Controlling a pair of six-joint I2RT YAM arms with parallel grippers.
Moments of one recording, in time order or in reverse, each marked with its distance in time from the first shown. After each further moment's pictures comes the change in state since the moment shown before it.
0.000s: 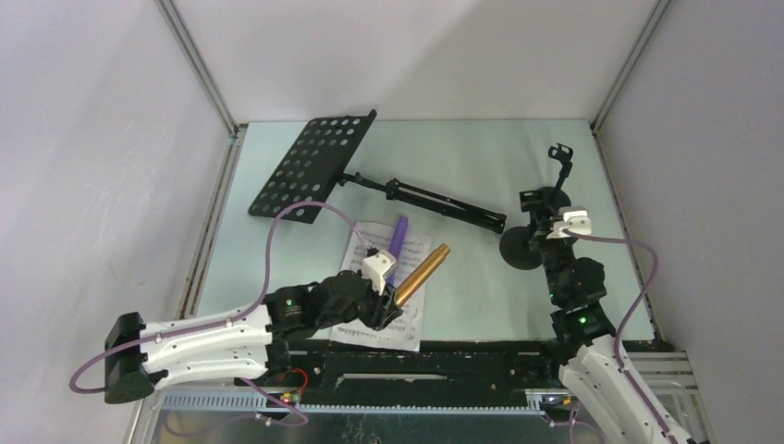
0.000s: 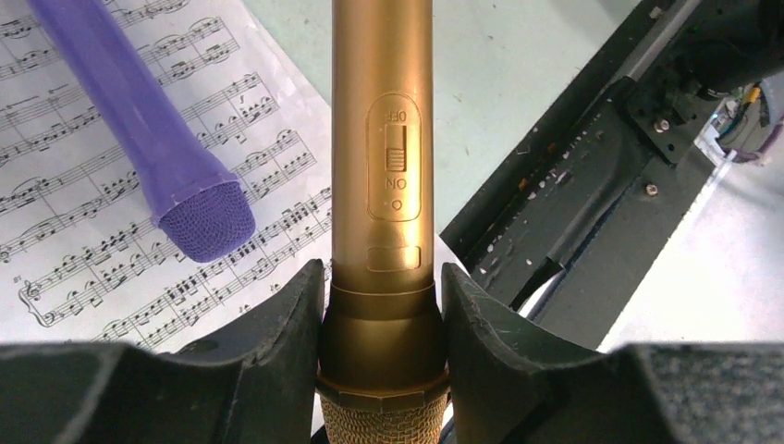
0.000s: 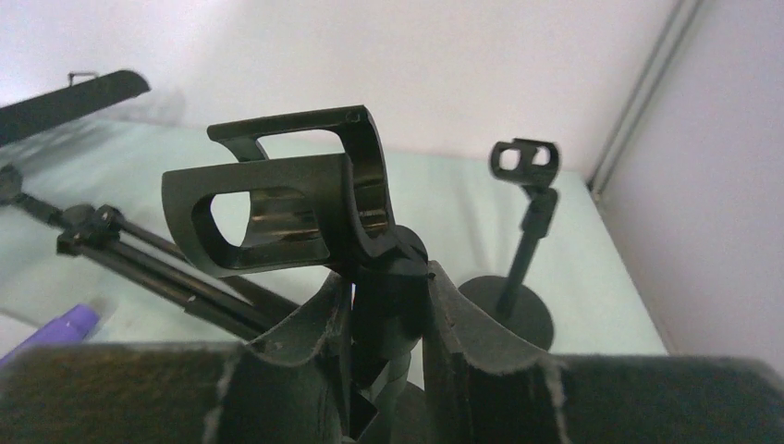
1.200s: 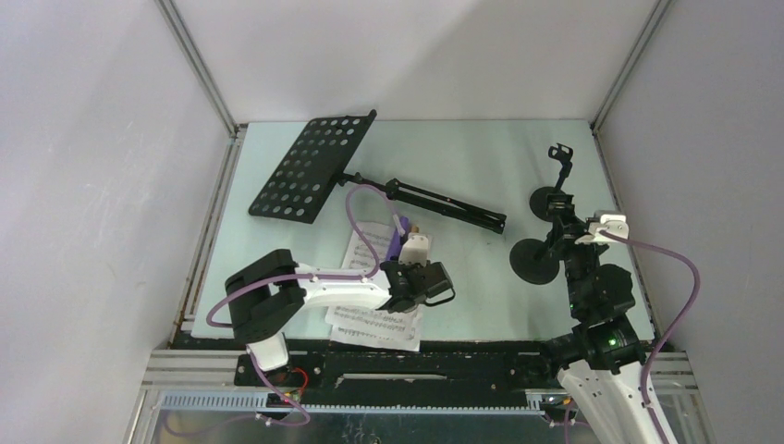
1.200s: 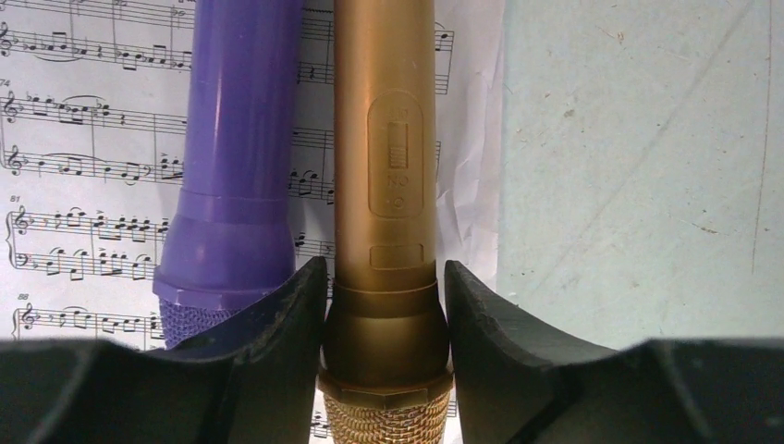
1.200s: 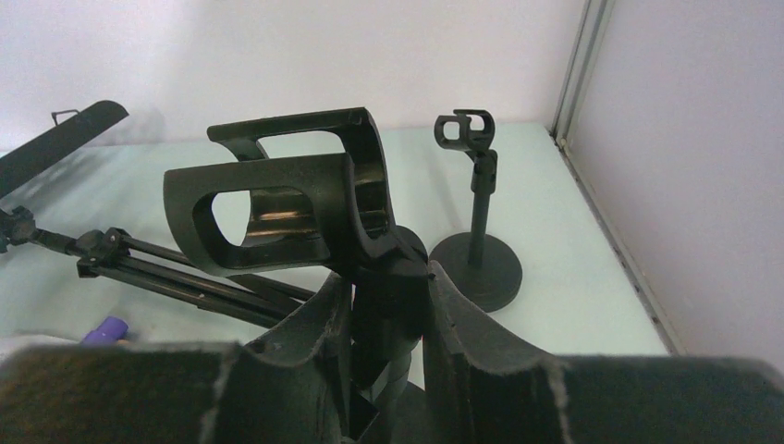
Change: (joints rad) left arm 0.000 0.853 0.438 -0.200 -0.472 -0.539; right arm -0.038 -0.191 0.242 -0.504 0.110 0.141
